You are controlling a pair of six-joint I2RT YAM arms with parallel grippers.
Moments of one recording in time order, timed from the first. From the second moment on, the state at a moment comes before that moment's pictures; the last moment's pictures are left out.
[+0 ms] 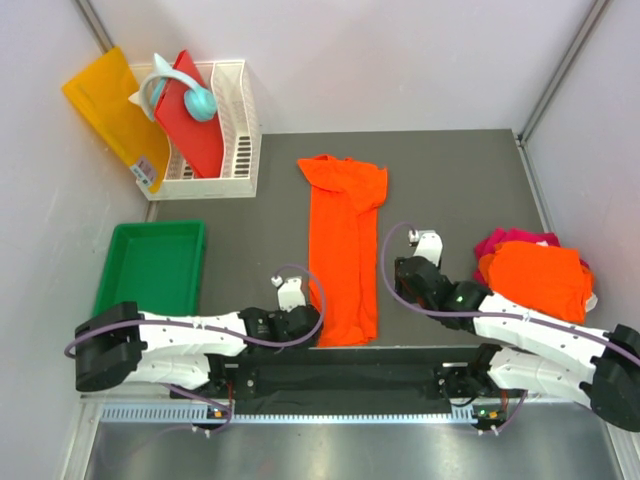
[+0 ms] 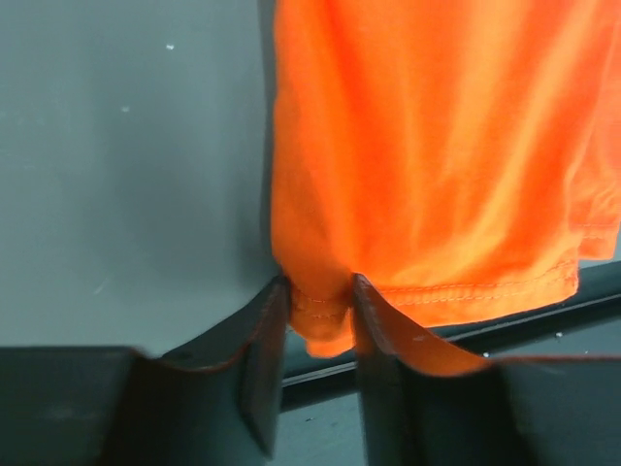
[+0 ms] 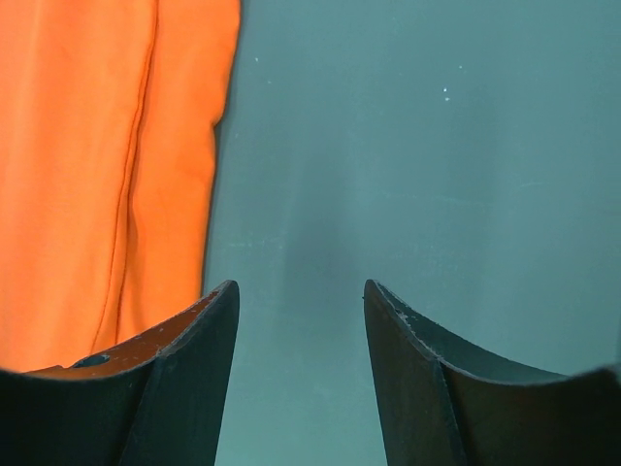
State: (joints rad) left arm -1.25 1.17 0.47 -0.35 -0.39 -1.24; right arm 0.89 0.99 0.55 -0.39 0.54 0.62
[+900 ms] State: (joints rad) left arm -1.30 1.21 0.47 -0.29 -0.39 -1.28; right arm 1.14 0.90 0.44 -0.41 0.47 0.87
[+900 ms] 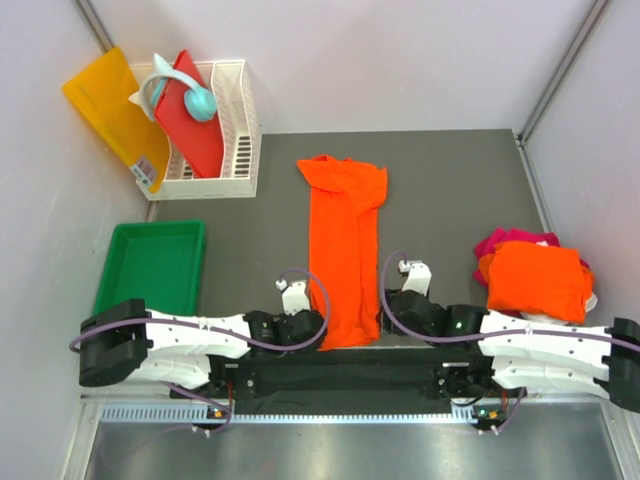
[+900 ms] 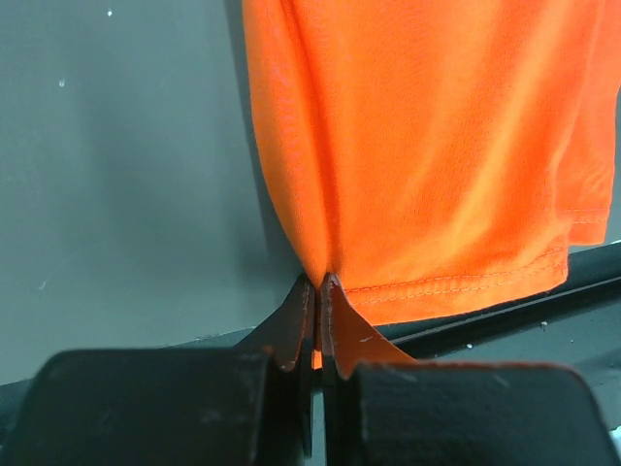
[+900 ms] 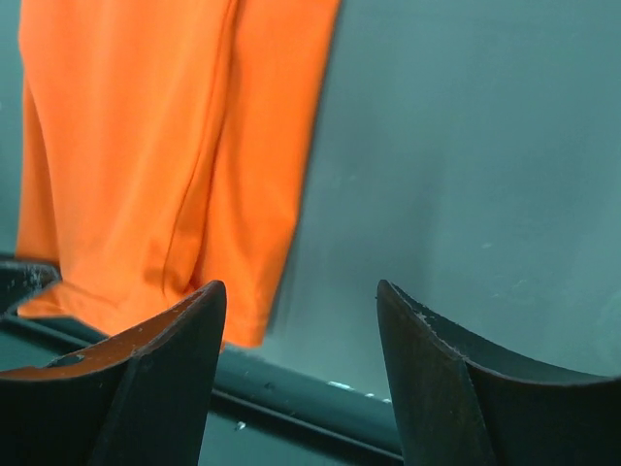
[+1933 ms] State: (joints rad) left arm -1.30 1.19 0.46 -0.31 -0.38 -1.28; right arm 1.32 1.19 0.49 -0.34 0.51 1.07
